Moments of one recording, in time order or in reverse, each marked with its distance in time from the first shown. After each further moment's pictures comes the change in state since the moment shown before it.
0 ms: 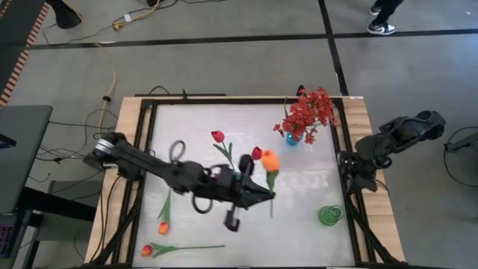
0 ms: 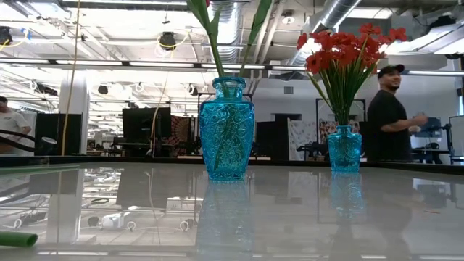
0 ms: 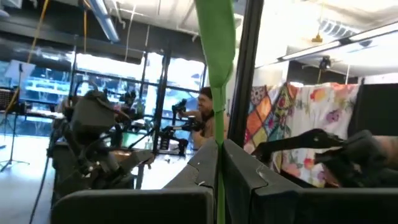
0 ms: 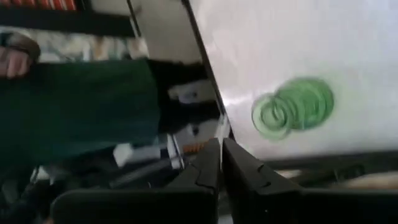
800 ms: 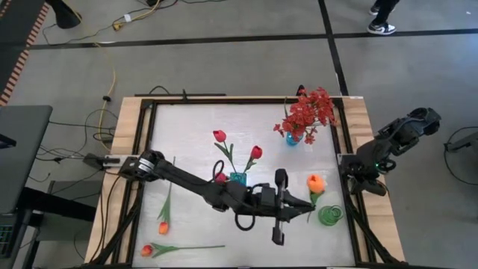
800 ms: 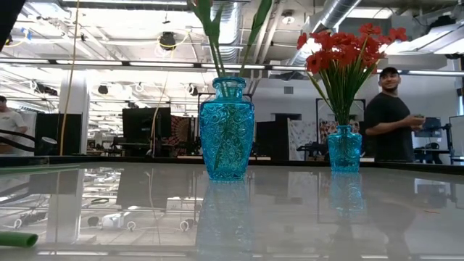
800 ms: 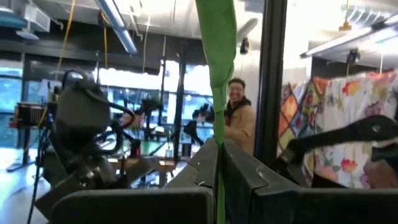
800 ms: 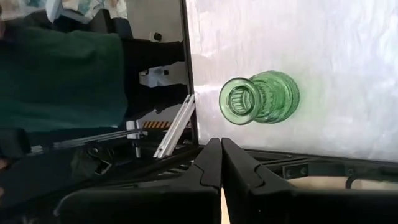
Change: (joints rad) left arm 0.005 0.459 0.456 0.042 -0.068 0.104; right arm 0.113 -0.030 -0.039 -0.066 0.058 -0.229
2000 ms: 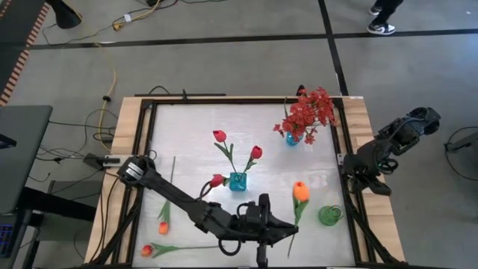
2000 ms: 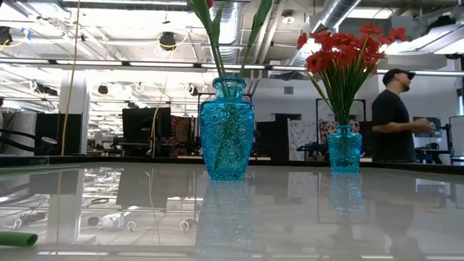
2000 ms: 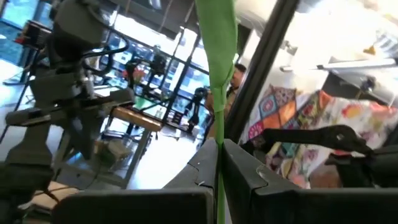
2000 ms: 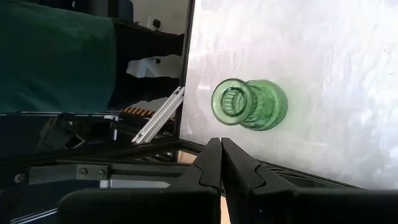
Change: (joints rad) left arm -0.144 -0.073 -0.134 -0.034 -0.240 -0.292; right arm 0.011 -0.003 0.000 -0.022 0.007 -0.218
